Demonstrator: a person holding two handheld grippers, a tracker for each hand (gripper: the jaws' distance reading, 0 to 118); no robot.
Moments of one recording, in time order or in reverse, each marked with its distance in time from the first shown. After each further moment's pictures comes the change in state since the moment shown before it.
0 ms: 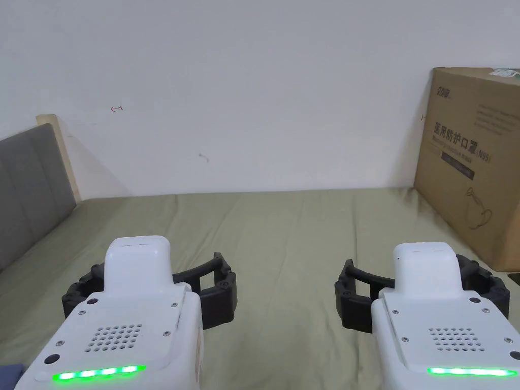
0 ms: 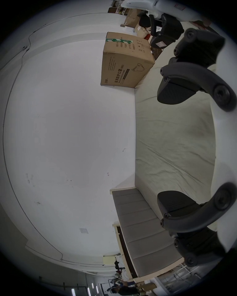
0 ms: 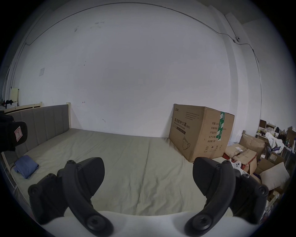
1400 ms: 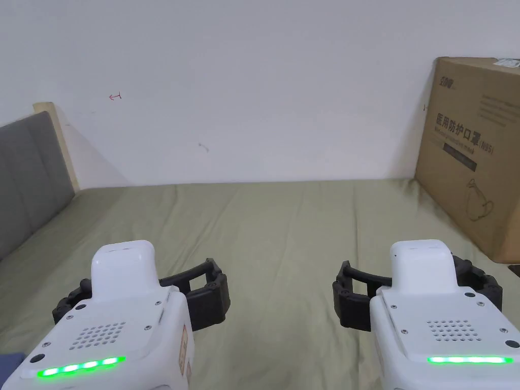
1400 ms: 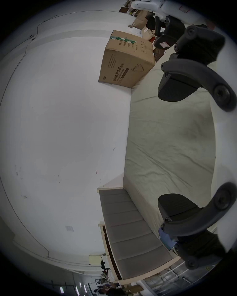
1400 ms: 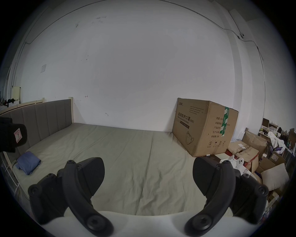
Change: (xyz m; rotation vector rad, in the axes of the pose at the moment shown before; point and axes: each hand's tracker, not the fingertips) left arm -0.017 -0.015 -0.010 -0.089 0.005 0.097; right arm -0.004 -0.007 -0.007 -0.063 0.030 0.007
